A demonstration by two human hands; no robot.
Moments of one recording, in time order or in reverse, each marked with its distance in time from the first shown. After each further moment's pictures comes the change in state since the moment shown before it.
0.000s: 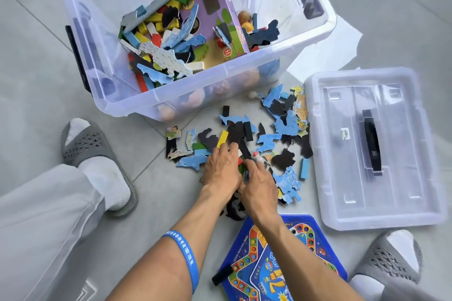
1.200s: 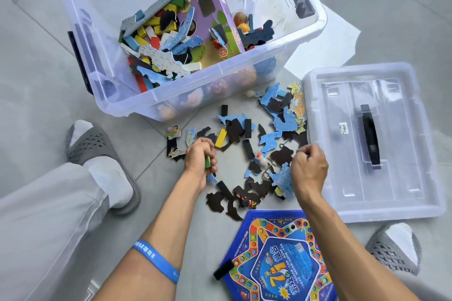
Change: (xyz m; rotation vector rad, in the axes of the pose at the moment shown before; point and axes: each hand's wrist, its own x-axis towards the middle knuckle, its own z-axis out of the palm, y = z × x) left_hand 0.000 -0.034 -0.034 -1.520 -0.033 -0.665; right_hand 0.040 0.051 -0.074 0.383 0.356 0.417
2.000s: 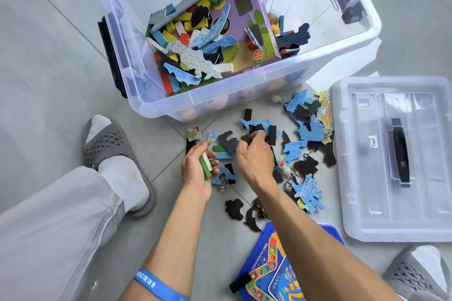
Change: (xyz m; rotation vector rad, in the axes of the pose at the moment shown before) left_hand 0.014 0.004 -0.045 -0.409 0.112 -0.034; right_hand -0.062 -0.091 0.112 -0.227 -0.383 -0.237
